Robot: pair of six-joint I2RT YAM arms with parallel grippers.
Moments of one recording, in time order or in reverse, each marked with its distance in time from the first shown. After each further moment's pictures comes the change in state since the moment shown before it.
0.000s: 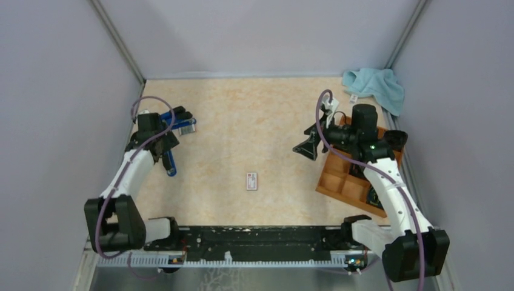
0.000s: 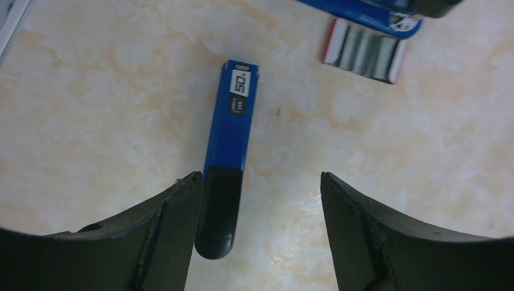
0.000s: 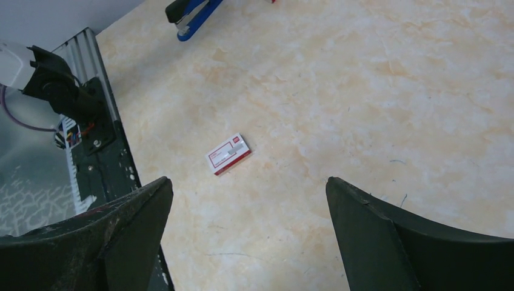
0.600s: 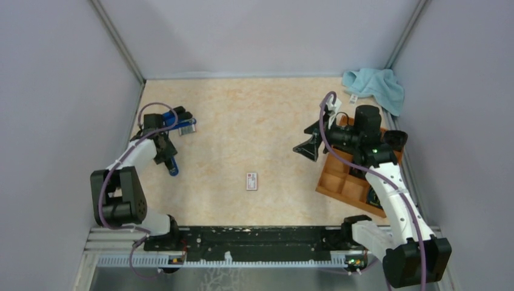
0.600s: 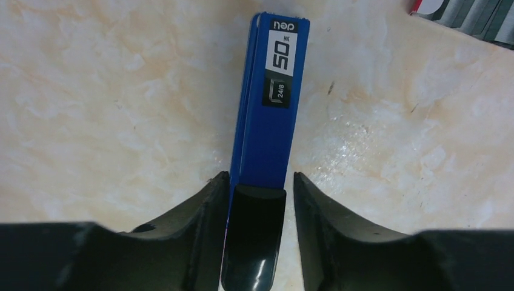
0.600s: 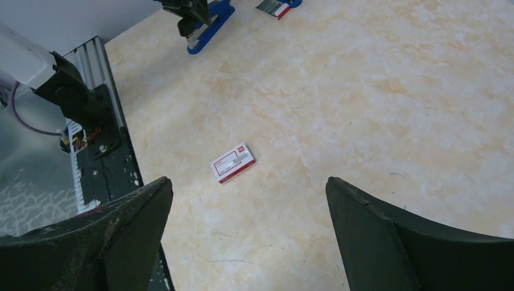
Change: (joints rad) left arm 0.060 0.249 0.048 -0.077 -0.003 0.000; right arm 0.000 -0.053 -0.005 0.029 -0.018 0.024
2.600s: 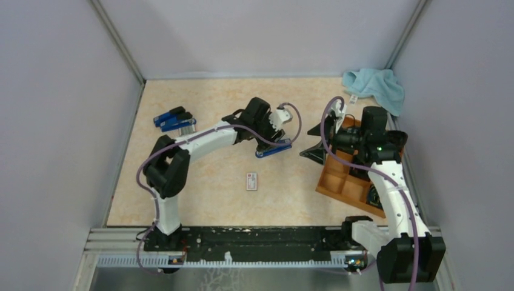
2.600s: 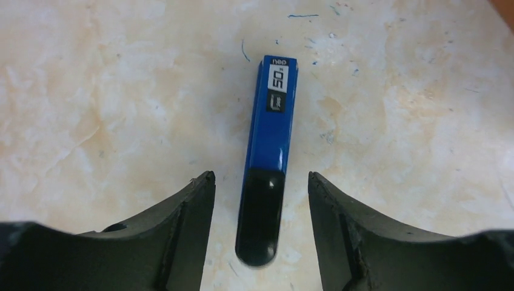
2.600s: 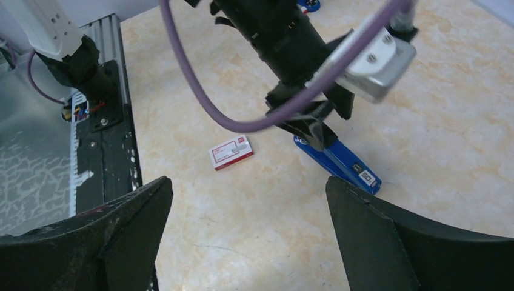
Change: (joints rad) left arm -0.853 0.513 0.640 0.092 0.459 0.764; right arm -0.120 0.024 -0.010 -0.062 -0.199 -0.202
